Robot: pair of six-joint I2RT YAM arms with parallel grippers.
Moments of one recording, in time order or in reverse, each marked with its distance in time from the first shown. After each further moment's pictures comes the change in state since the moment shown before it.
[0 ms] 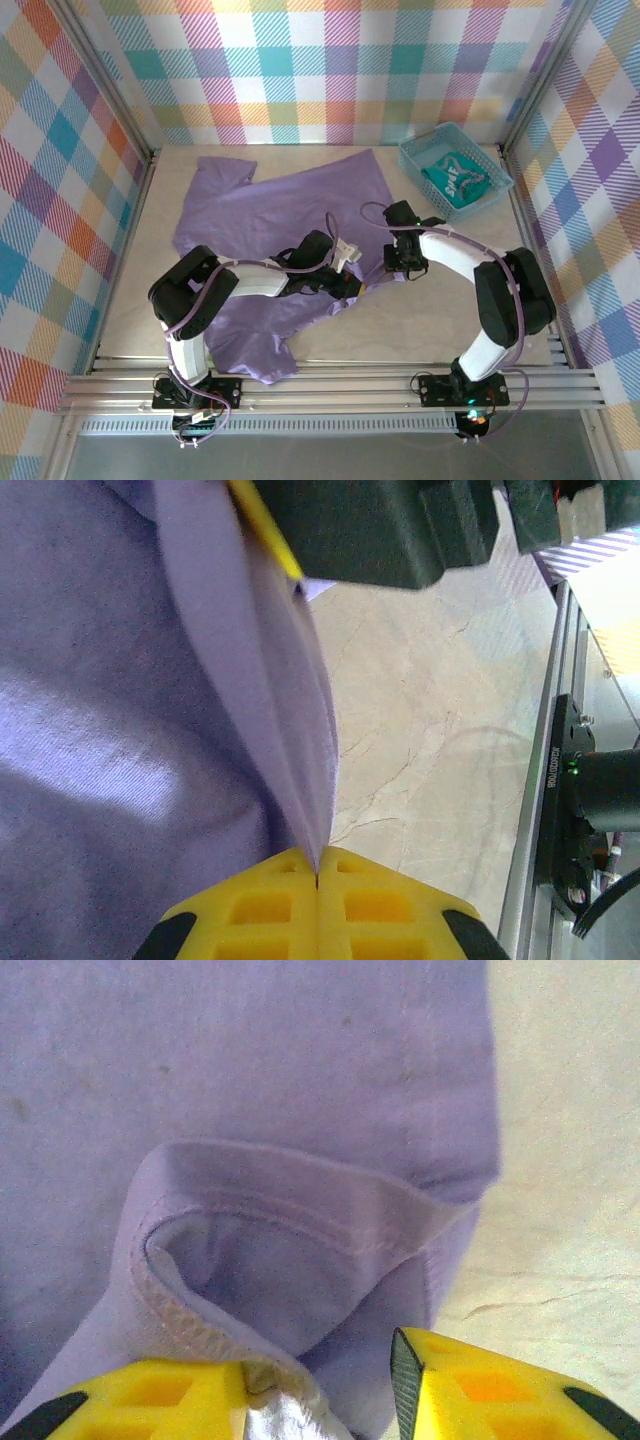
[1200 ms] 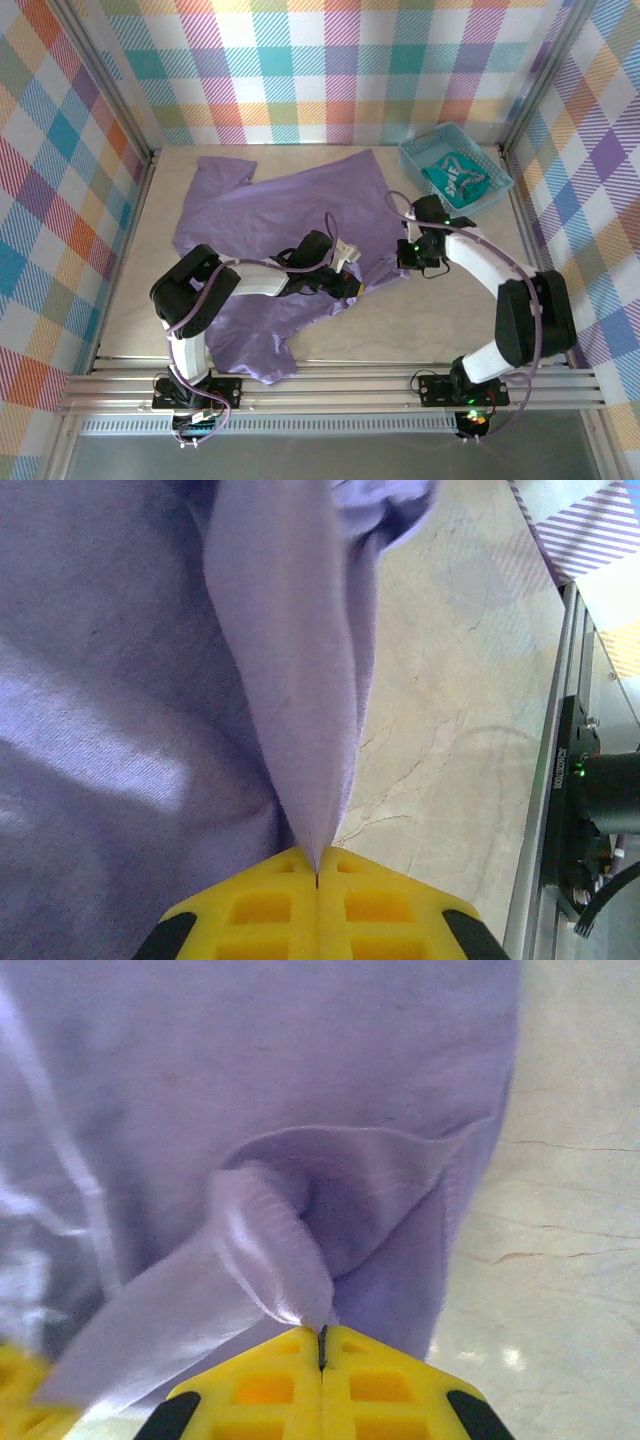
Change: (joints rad) left arm 0.010 0.013 0.000 -0.001 0.003 -0.011; right arm -0.163 -0.185 -0.052 -0.028 -0.383 -0.084
